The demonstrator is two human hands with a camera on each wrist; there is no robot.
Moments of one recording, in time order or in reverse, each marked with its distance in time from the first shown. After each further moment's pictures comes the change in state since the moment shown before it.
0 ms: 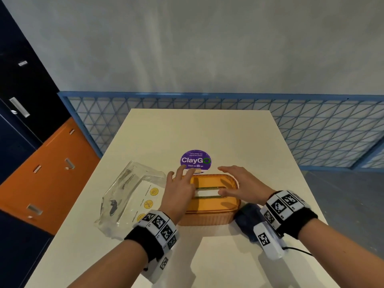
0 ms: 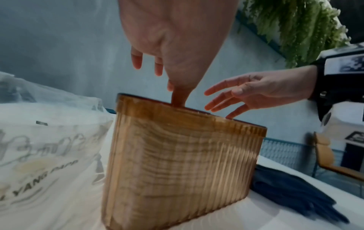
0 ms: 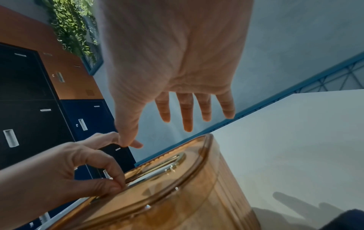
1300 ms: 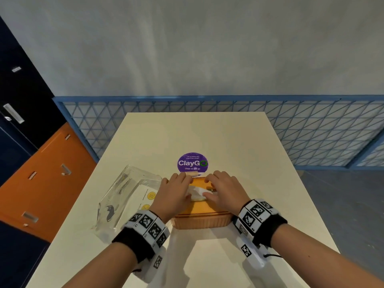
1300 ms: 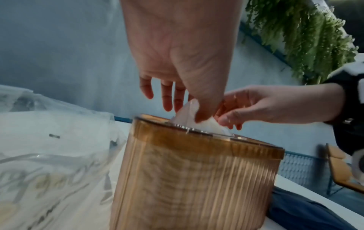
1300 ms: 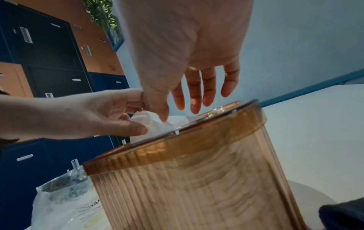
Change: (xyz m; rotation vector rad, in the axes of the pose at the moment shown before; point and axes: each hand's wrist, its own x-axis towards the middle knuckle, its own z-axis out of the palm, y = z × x) left_hand 0.004 -0.013 -0.004 -0.194 0.020 0.011; right_hand 0.016 -0.020 0.041 -0.377 0.242 -0.078
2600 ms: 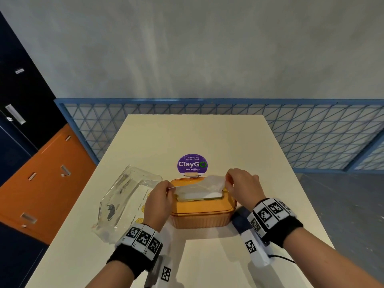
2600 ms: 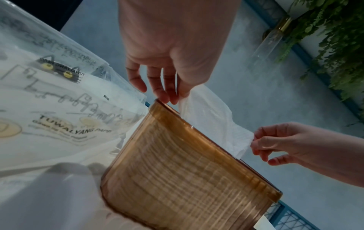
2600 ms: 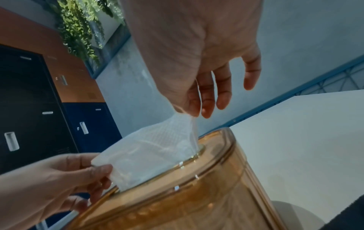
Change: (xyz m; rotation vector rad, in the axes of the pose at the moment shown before) left_hand -0.029 -0.010 0.010 -0.639 0.283 -0.459; right_hand -0.014 0.024 -0.021 0.046 0.067 0.273
